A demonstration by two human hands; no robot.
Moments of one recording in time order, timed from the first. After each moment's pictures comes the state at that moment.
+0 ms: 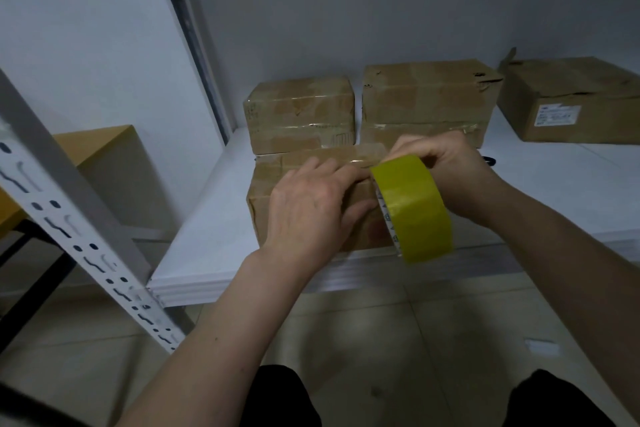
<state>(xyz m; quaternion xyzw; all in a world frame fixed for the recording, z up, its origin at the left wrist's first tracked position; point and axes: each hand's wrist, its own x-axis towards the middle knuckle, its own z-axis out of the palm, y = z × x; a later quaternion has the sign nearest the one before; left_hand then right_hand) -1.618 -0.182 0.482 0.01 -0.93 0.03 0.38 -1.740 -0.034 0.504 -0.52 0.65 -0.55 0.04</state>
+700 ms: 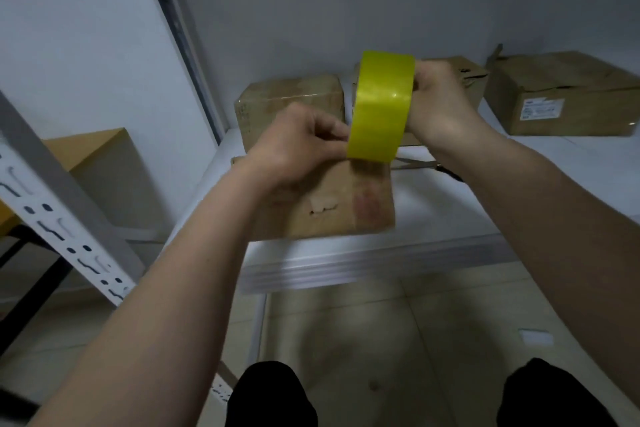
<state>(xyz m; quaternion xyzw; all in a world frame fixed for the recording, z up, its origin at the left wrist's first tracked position) -1.645 -0.201 0.547 0.03 -0.91 -0.36 0.18 -1.736 -0.054 0.557 -0.38 0.69 -0.62 0.01</state>
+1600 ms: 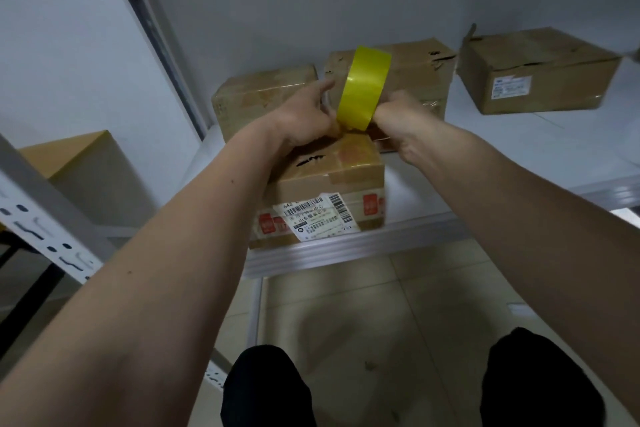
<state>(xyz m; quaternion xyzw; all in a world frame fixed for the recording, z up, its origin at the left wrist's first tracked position) -1.714 -0.191 0.541 0.08 -0.89 -0.43 0.11 -1.776 -0.062 0.519 -0.17 0.74 -0.64 0.14</state>
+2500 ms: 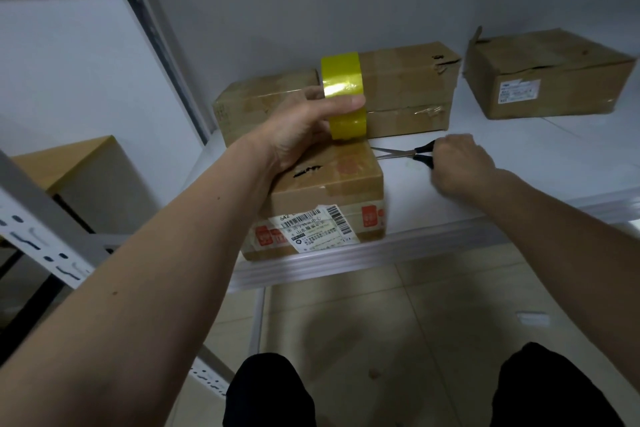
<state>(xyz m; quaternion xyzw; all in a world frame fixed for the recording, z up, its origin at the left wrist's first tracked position) -1.703 -0.181 0.540 0.03 -0.75 -0.65 0.11 -1.830 0.008 0.453 -0.24 0.97 -0.07 -0.07</state>
